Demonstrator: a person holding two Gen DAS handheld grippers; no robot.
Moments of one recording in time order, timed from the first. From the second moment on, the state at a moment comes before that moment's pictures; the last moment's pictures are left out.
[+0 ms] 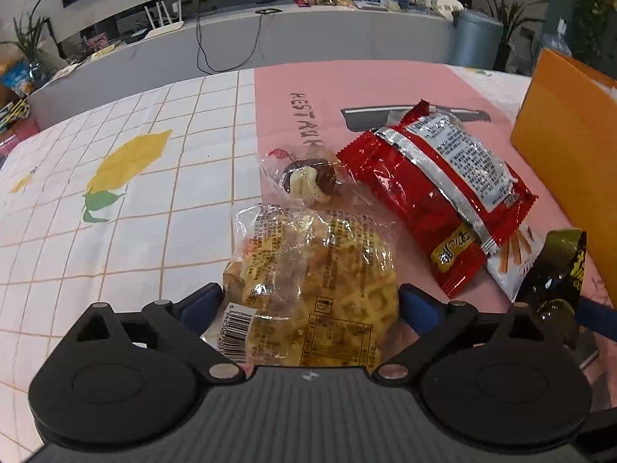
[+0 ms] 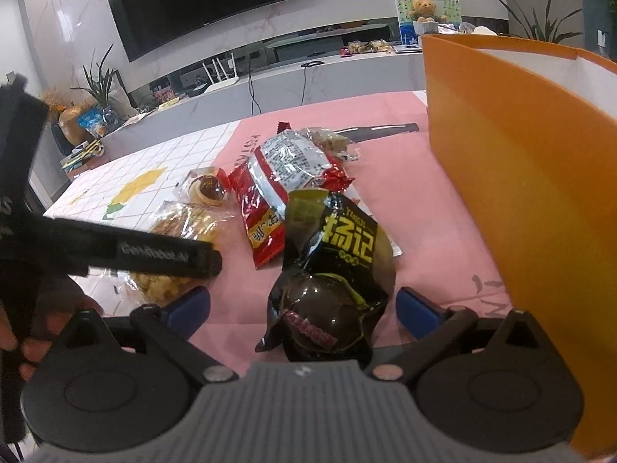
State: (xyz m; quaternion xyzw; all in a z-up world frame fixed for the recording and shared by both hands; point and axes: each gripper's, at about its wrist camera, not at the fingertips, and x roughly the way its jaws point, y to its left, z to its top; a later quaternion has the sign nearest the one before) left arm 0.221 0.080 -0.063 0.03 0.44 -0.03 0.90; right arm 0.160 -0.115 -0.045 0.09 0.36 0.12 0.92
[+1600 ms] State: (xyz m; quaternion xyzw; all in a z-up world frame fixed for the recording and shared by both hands) left arm 0.149 0.093 0.050 -0.09 0.30 -0.05 0.95; right arm 0.090 -0.152 0.060 0.05 0.18 0.14 0.97
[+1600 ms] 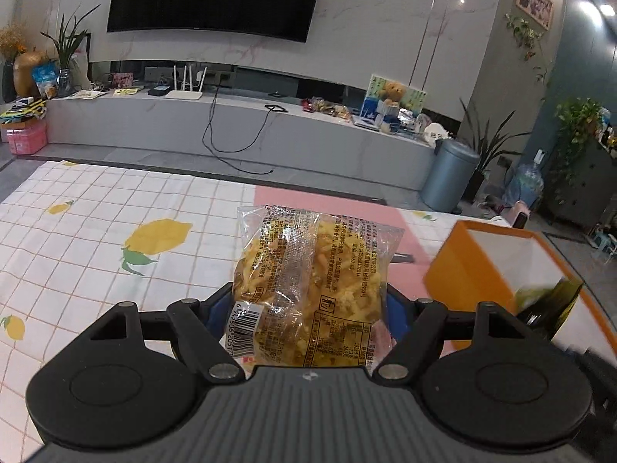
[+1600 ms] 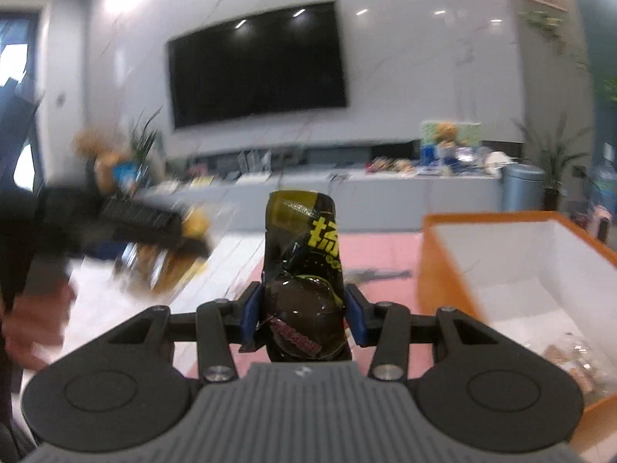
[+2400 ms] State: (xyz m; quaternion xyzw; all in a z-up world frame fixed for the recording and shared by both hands) left arm 0.189 -0.114 0.068 -0.17 0.37 -0.17 0.90; right arm 0.124 -0.390 0.094 0.14 0.21 -0.03 0.97
